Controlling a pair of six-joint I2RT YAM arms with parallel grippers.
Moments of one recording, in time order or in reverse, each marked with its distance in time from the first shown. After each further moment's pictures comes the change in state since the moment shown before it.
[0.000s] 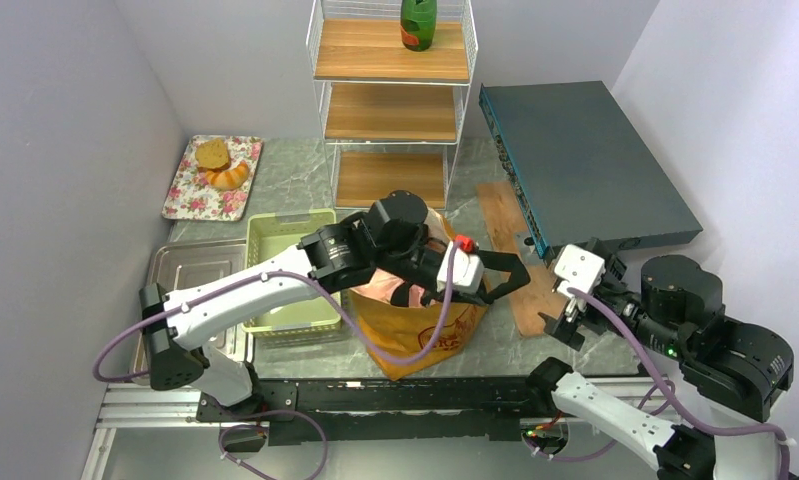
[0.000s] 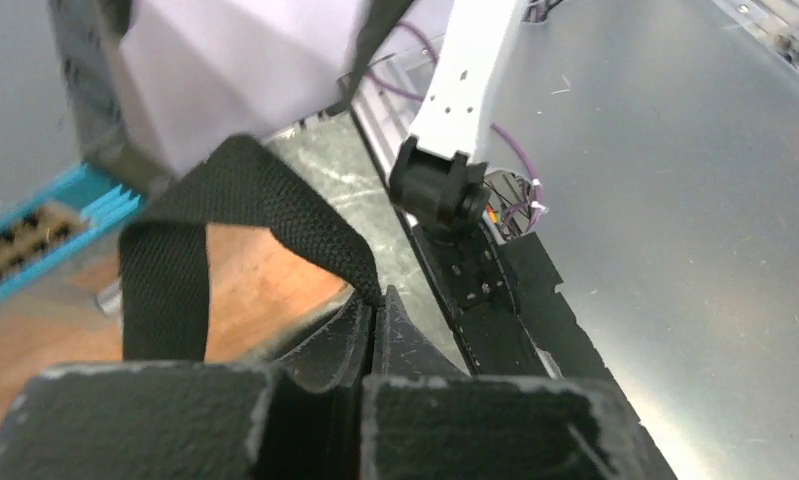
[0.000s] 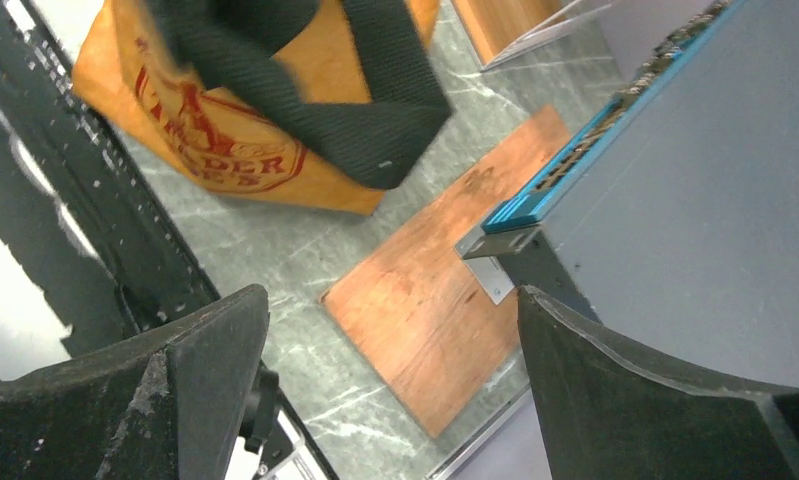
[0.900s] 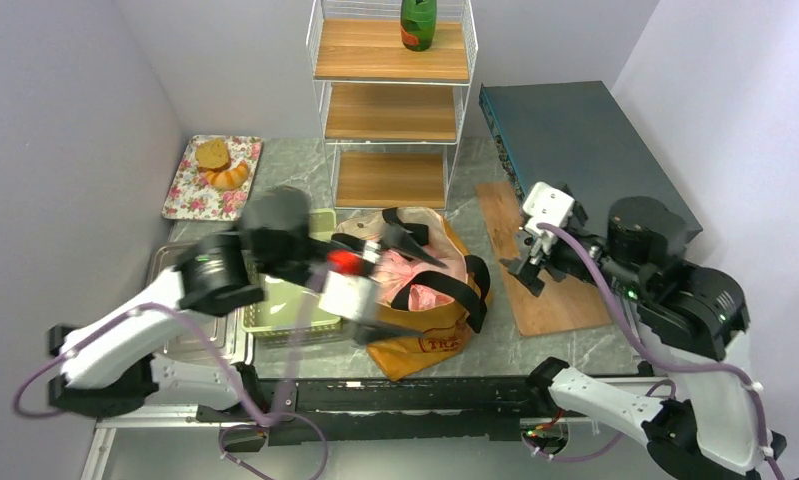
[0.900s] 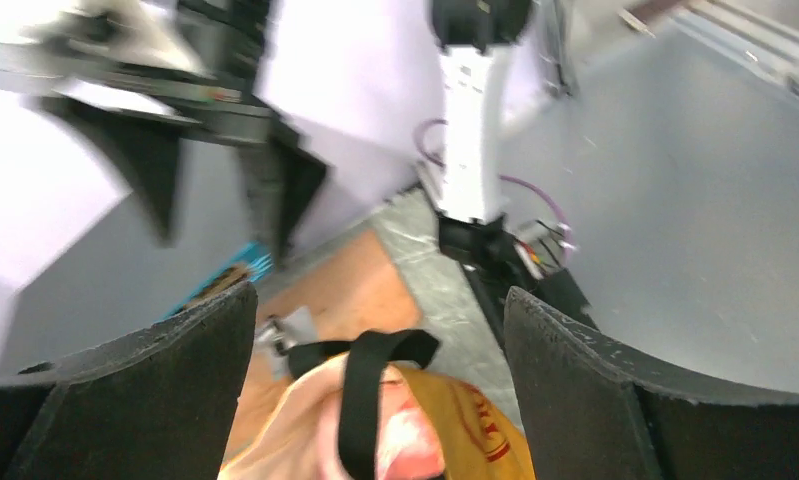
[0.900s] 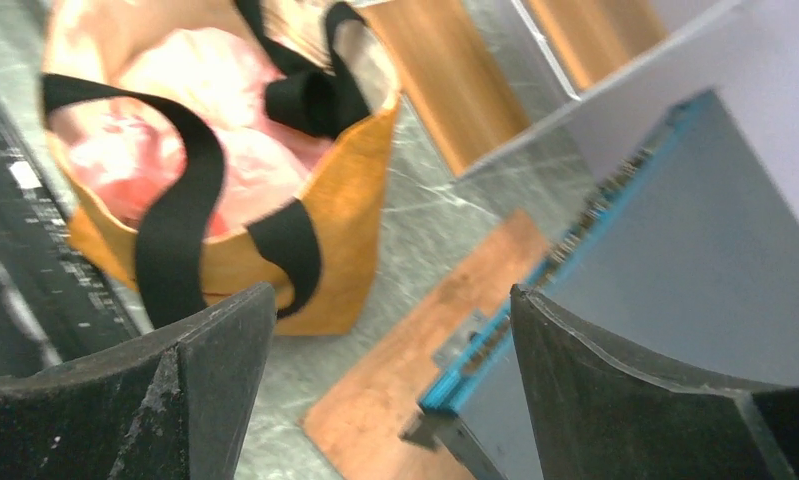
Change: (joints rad) left arm -0.111 -0.241 0.141 -0.272 -0.105 0.210; right arm -0.005 0.192 0.084 0.271 -0.002 0.051
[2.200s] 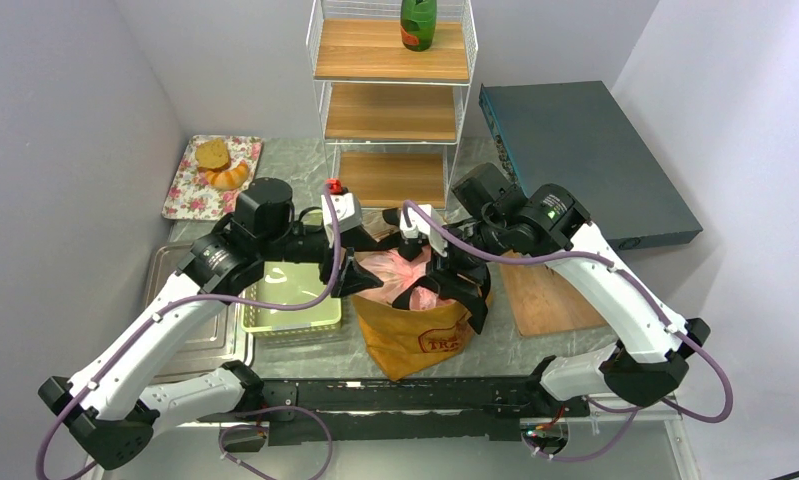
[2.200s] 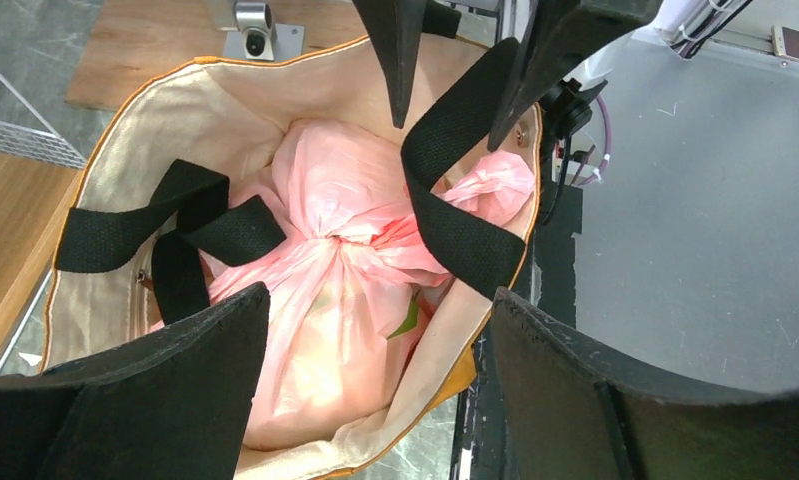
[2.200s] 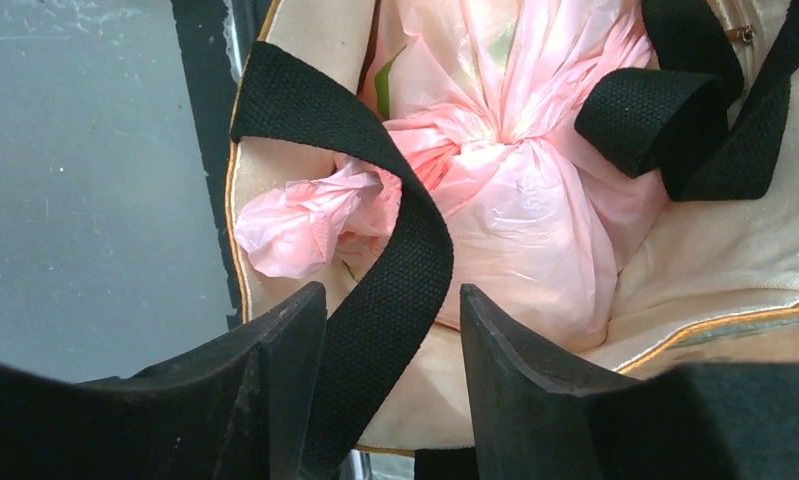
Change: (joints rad) left arm 0.561 -0.215 -0.414 0.037 0.093 -0.425; right arm 0.142 0.454 0.018 -0.208 -0.379 -0.034
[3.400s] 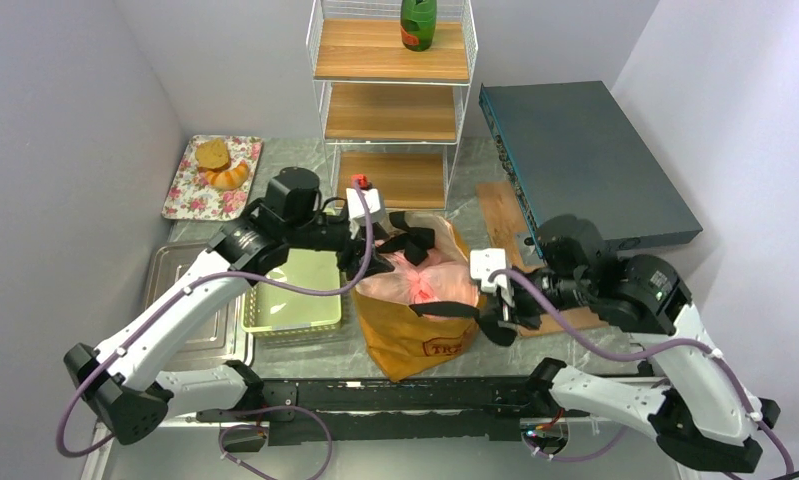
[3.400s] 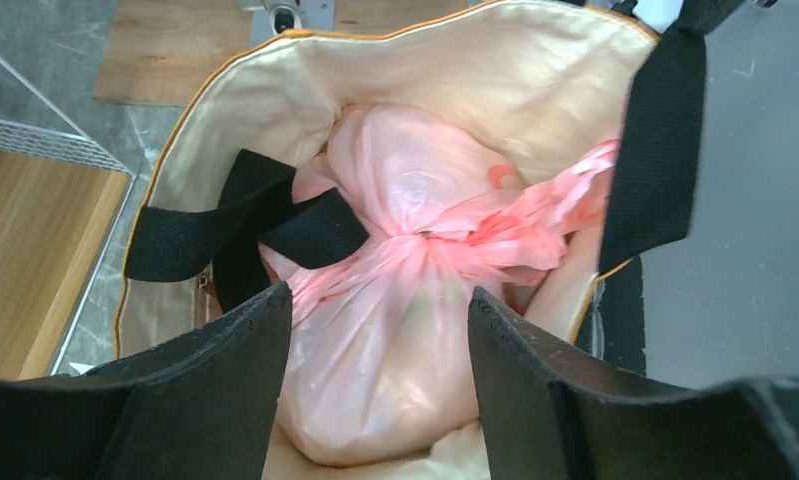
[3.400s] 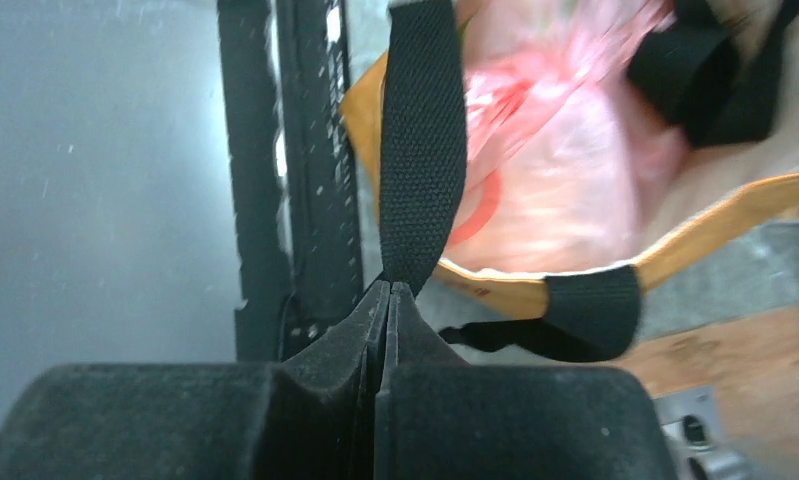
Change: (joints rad) left arm -0.002 0.122 0.028 0.027 -0.031 0.106; right arm 0.002 -0.382 -0.157 0.020 -0.018 -0.012
